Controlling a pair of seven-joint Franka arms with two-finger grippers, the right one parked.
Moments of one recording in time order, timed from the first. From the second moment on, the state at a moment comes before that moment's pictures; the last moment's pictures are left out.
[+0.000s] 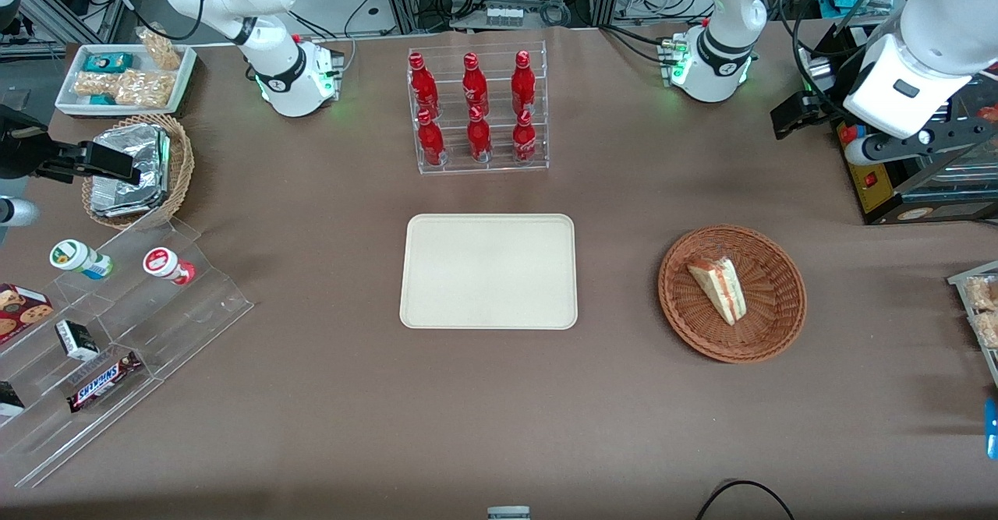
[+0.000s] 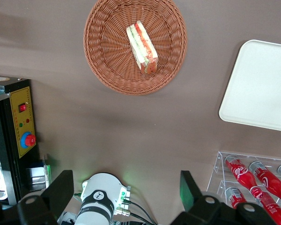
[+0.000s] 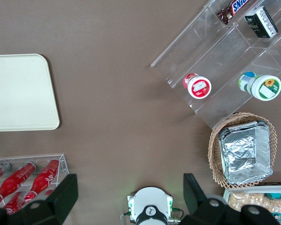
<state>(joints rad) 0.08 -0.01 -0.28 -1.49 -0.02 1.26 -0.36</state>
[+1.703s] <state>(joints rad) 0.15 0.21 -0.27 -1.82 -0.02 1.82 -0.47</state>
